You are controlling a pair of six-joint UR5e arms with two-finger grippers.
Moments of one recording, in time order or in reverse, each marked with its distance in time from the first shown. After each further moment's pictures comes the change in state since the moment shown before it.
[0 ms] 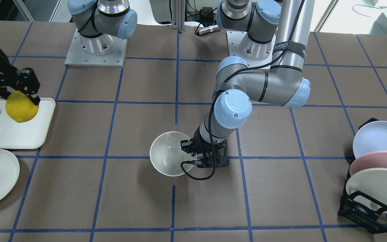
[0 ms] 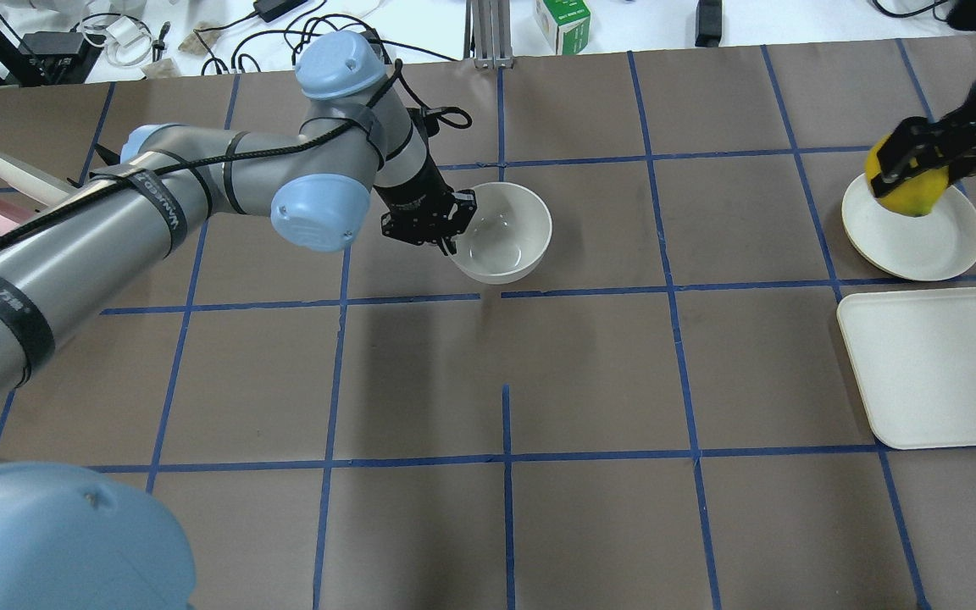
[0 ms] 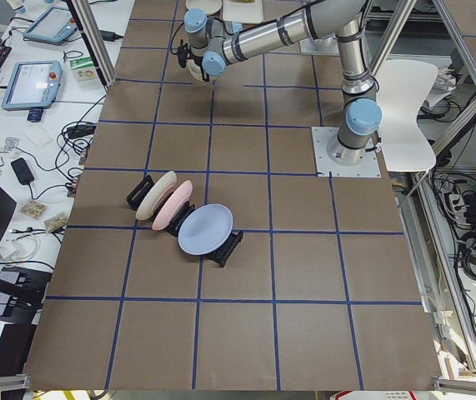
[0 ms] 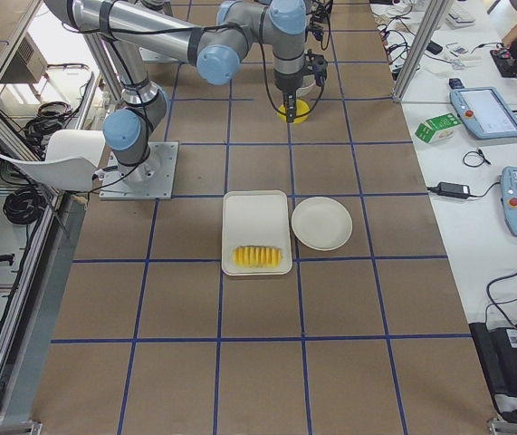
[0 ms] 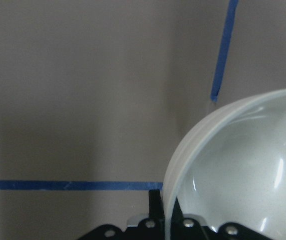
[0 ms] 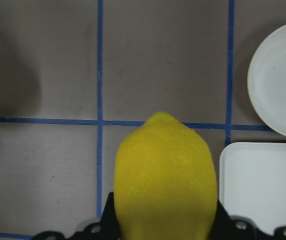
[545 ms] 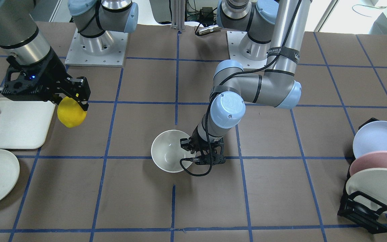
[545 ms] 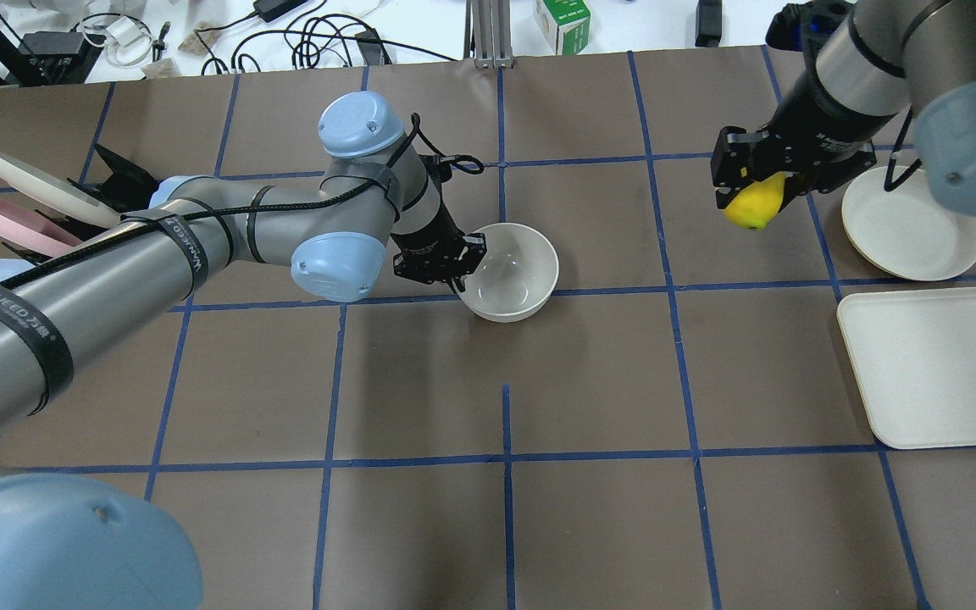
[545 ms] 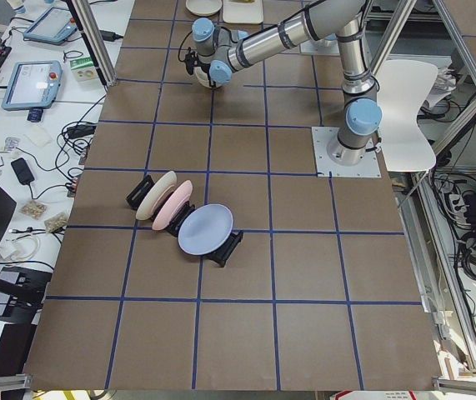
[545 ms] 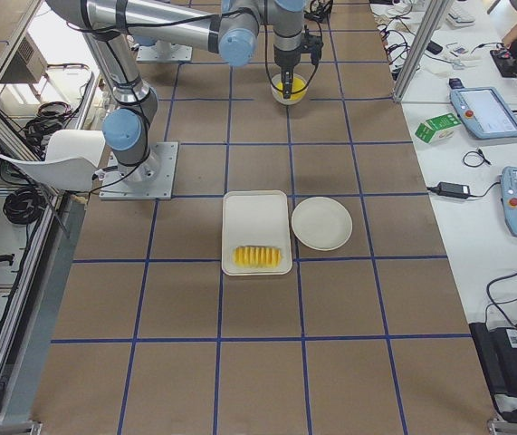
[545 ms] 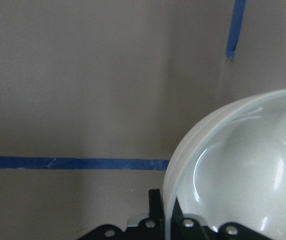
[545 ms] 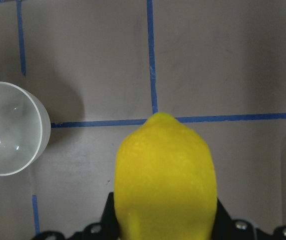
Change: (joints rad) left arm -0.004 -0.012 -0.061 0.067 0.005 0.001; right arm 0.207 0.044 0.024 -0.075 0.001 0.304
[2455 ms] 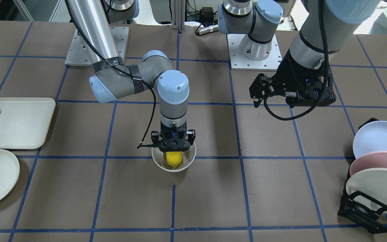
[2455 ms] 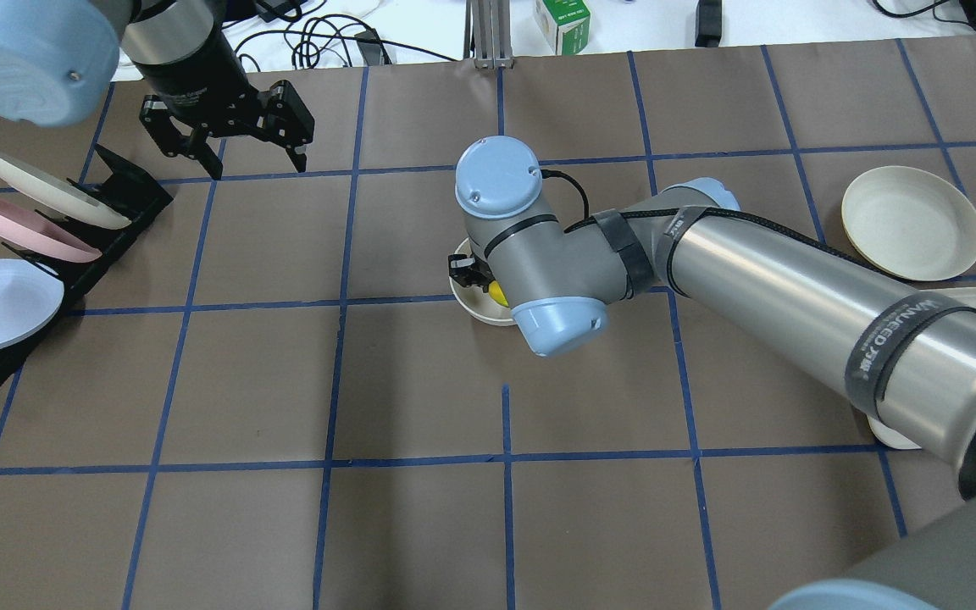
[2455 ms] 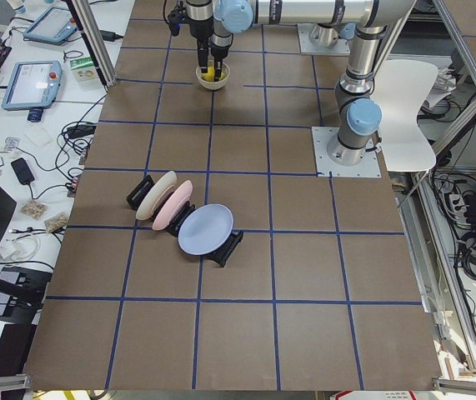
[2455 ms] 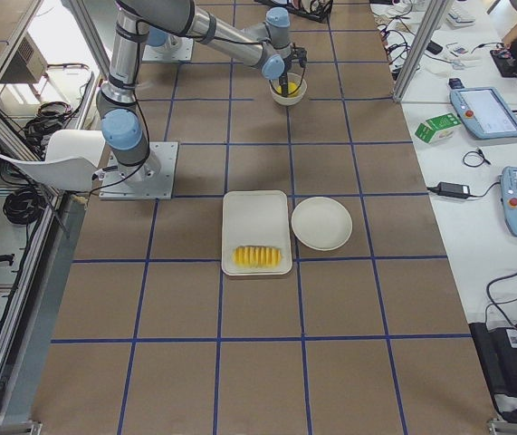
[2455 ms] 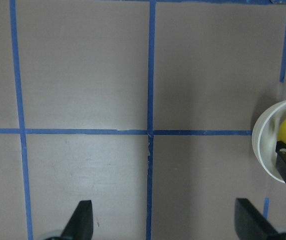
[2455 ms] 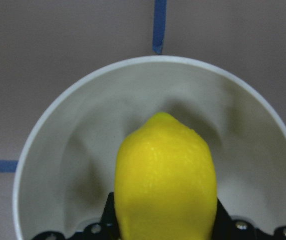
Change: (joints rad) left arm 0.230 0.369 0.277 -0.648 0.190 0.320; right arm 0.494 0.483 0.017 -0.549 -0.198 0.337
